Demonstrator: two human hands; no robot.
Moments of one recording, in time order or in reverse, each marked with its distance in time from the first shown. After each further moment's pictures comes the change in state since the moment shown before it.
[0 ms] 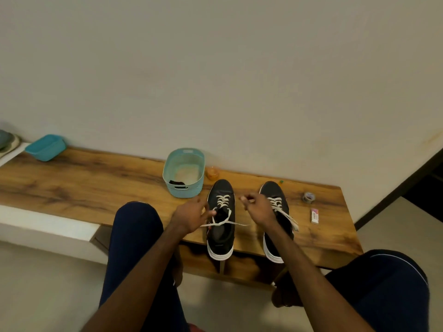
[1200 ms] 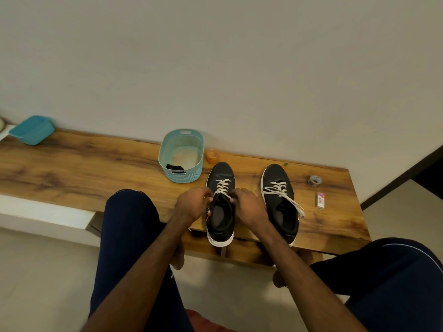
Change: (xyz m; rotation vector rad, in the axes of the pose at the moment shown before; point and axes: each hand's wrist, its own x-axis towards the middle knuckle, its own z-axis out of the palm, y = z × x) left_hand 0.009 0.015 0.010 -0.135 0.050 -0.080; right_hand -0.014 0.002 0.037 -0.528 -0.130 -0.111
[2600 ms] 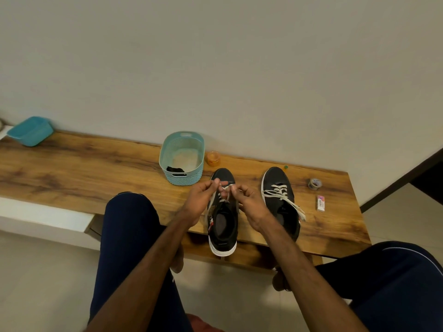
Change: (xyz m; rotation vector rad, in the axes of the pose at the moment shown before) left_hand -0.007 0.026 -0.016 -1.207 -0.073 -0.047; right_hand -0.010 -0.023 -0.027 1.299 -0.069 0.179
